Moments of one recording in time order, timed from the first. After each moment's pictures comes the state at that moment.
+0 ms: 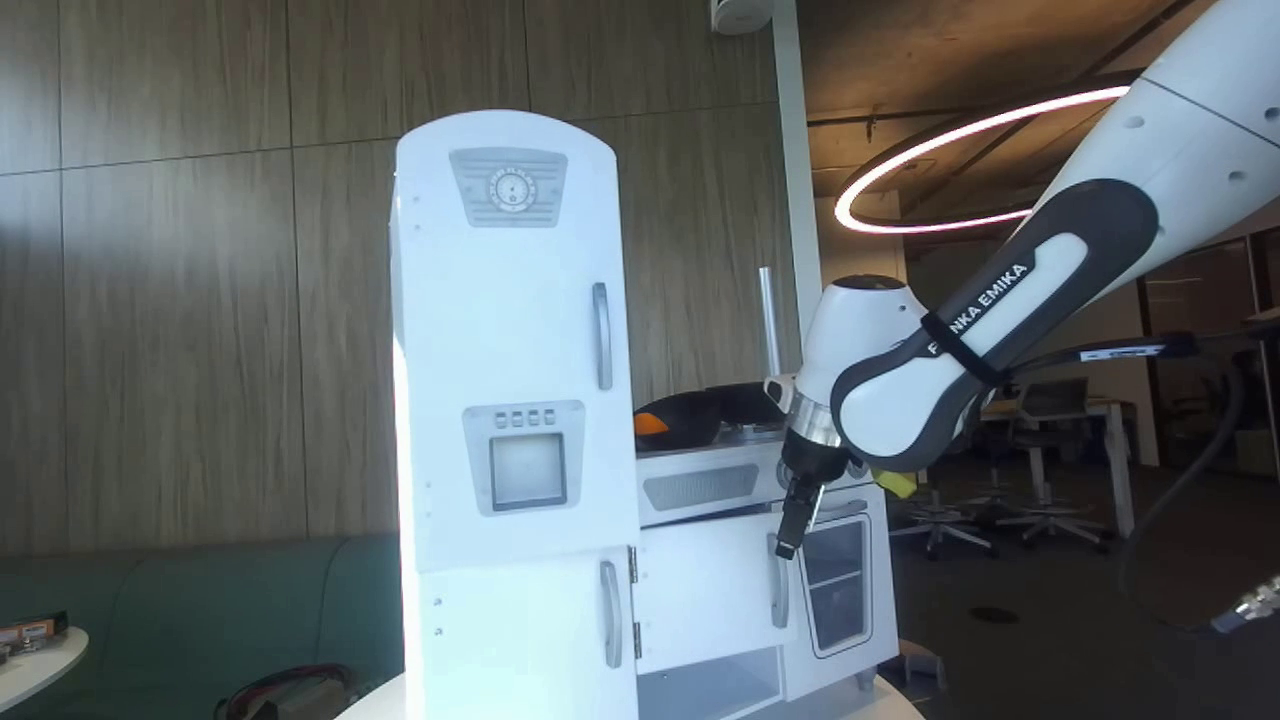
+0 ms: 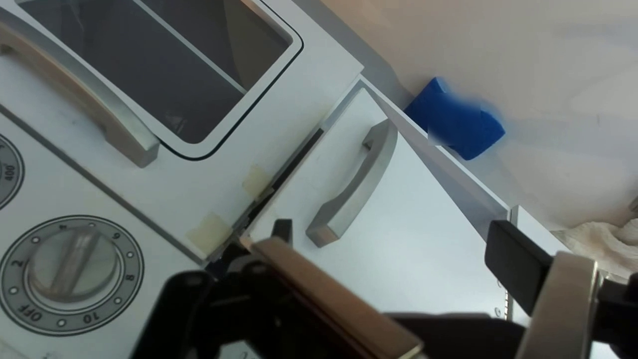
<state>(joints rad) -0.04 -0.51 -0.08 -2.71 -0.38 2.75 -0.39</state>
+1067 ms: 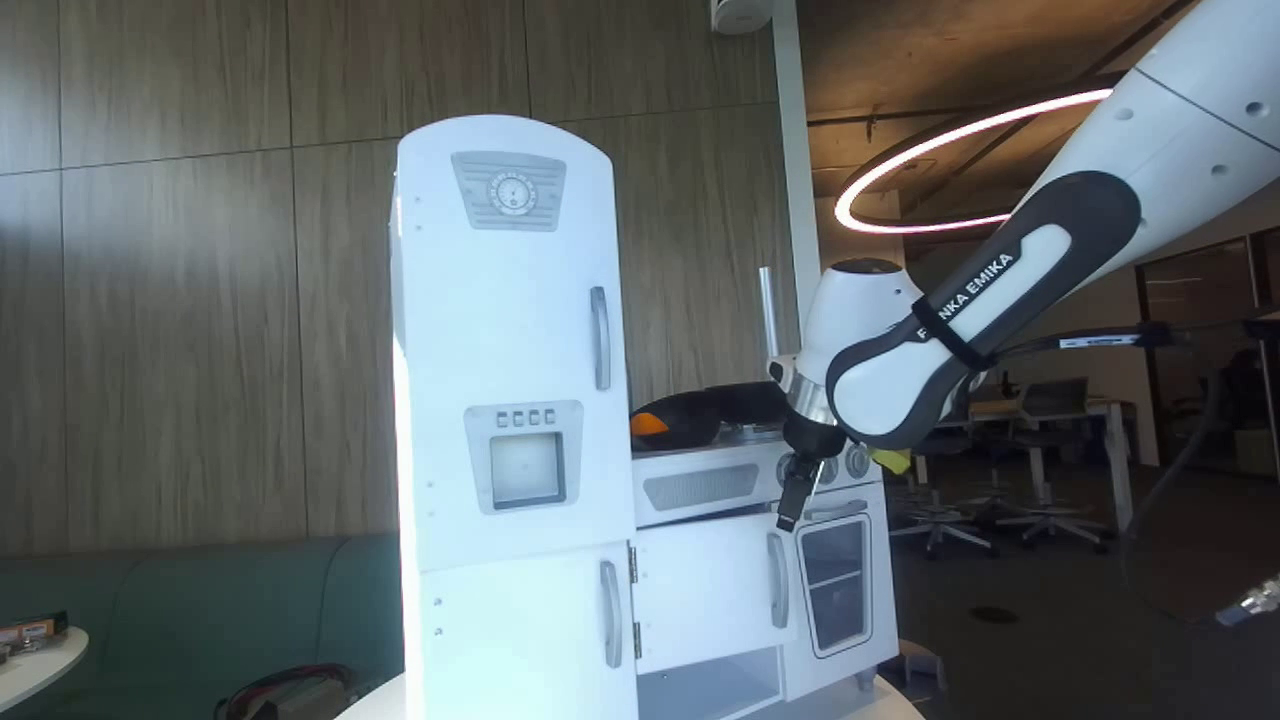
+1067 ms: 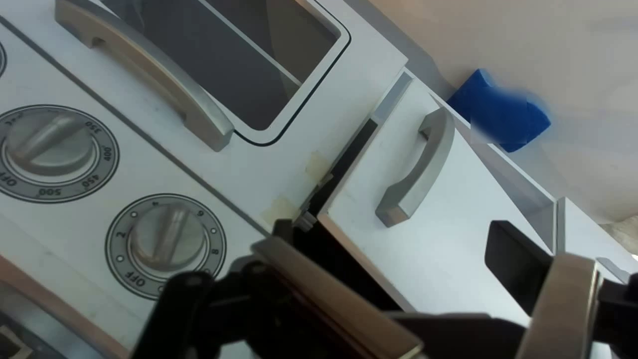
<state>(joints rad) -0.08 -0.49 -0.08 -2.64 -0.40 2.73 -0.39</state>
